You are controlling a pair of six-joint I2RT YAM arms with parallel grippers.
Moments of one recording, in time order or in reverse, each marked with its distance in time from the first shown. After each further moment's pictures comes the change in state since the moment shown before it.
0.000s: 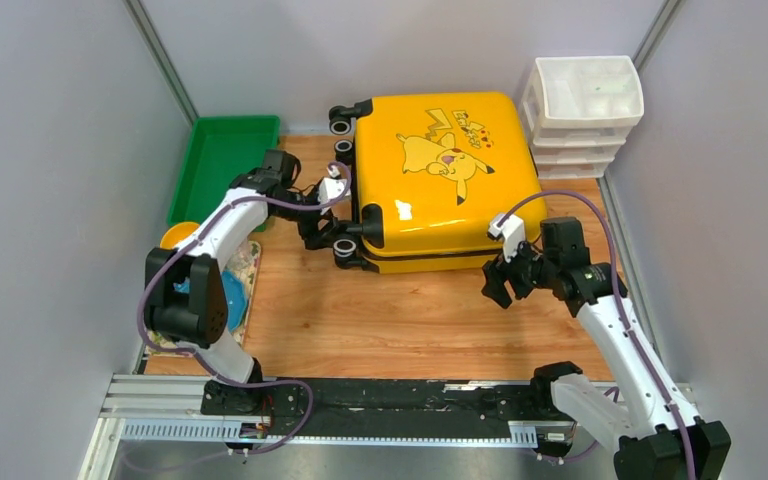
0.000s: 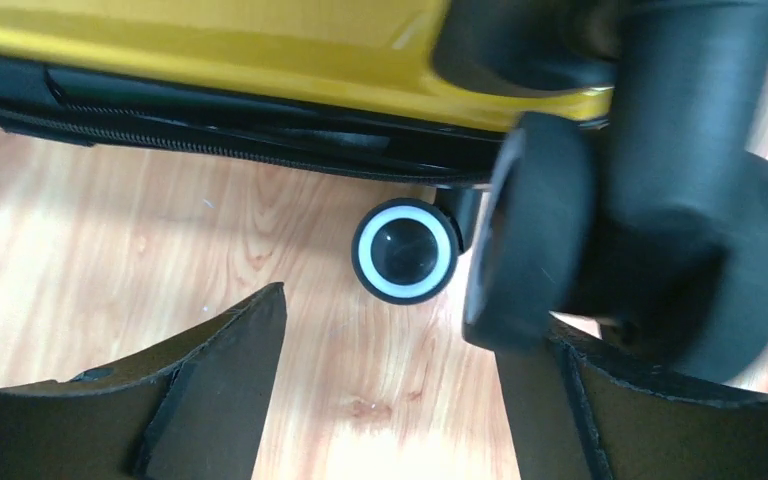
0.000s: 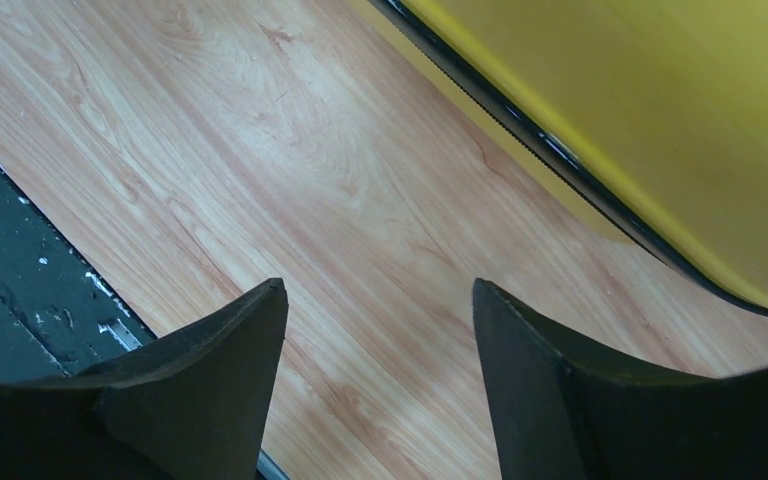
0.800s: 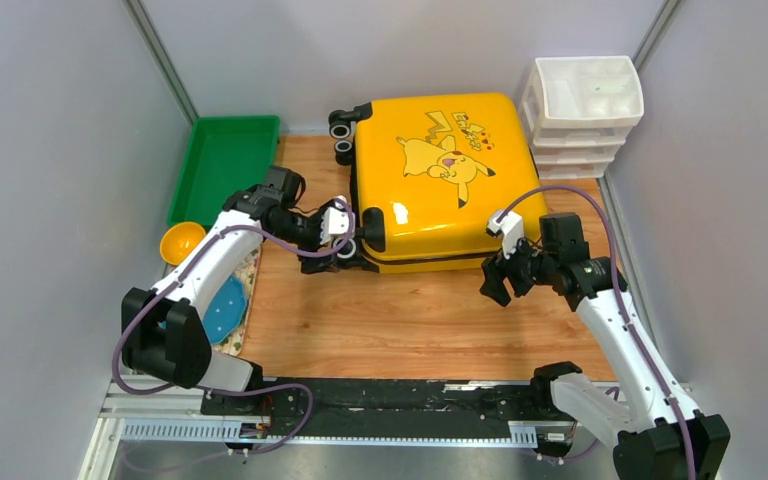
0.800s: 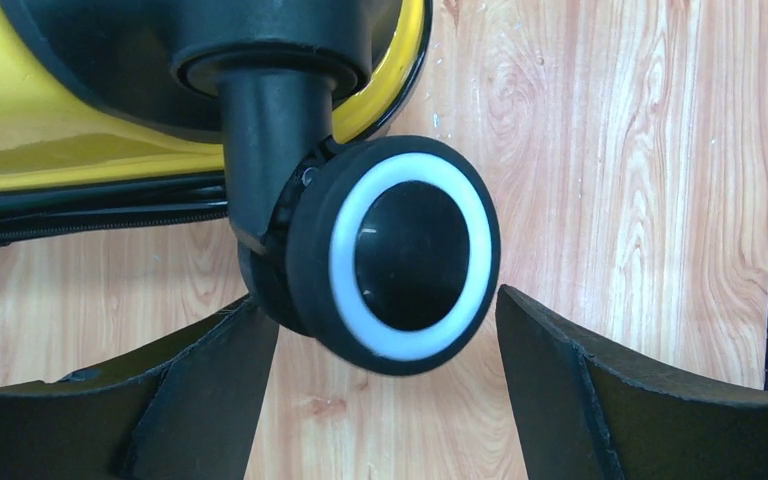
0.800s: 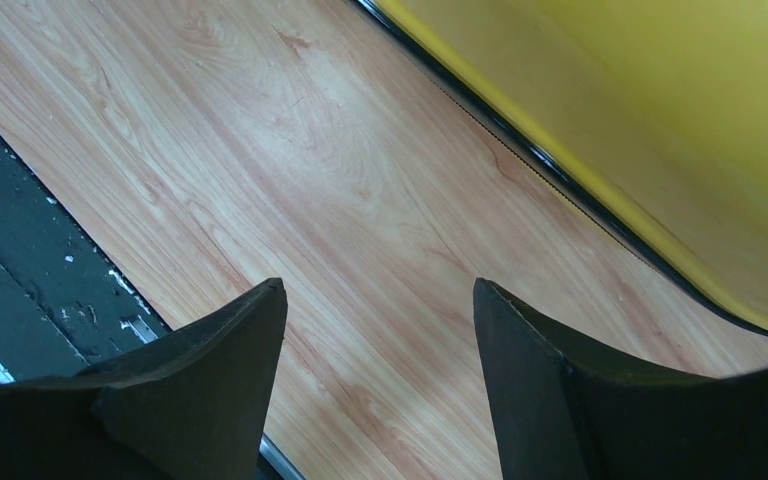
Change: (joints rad) left arm -0.100 -0.259 -0.133 -0.119 0.002 0.198; right arm 0.000 0.032 0.043 -0.034 -0.025 0.009
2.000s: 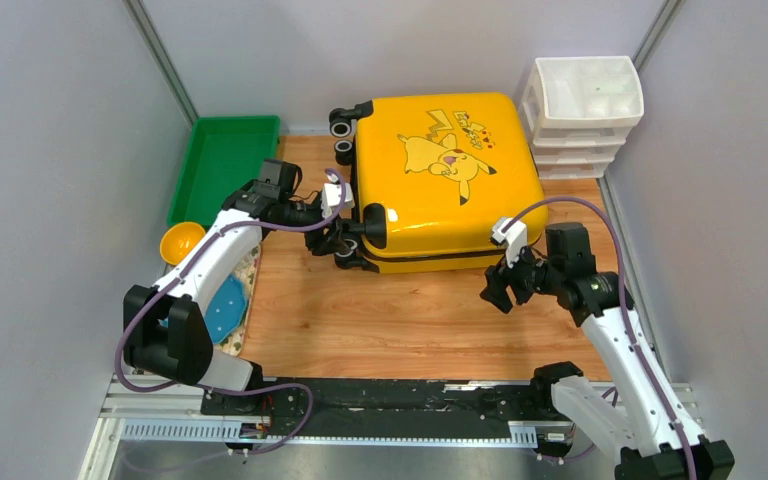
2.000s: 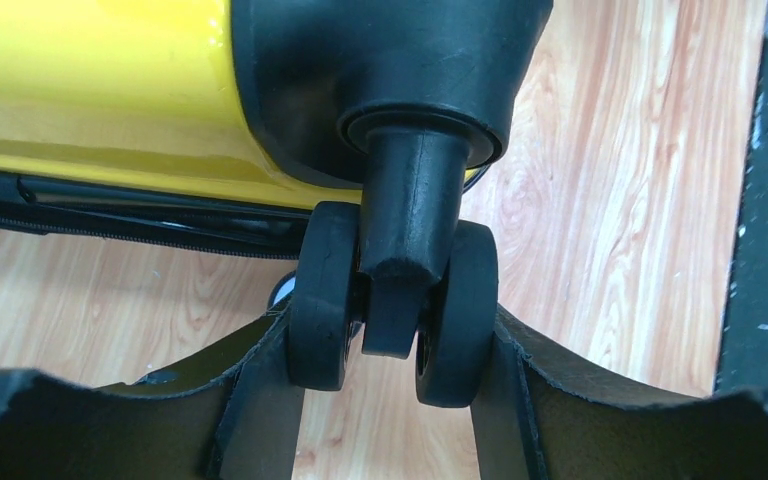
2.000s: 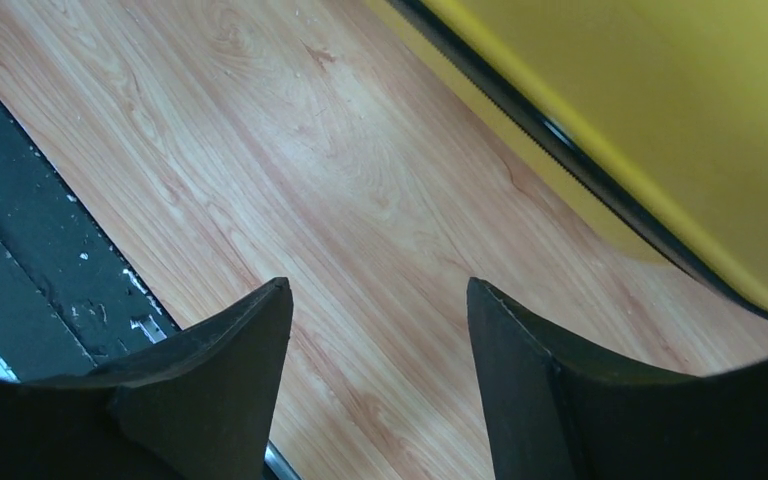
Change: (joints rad) left arm 0.013 0.011 -0.011 0.209 0.084 -0.320; right arm 0.000 -0.071 -0.037 0.013 -0.044 -0.004
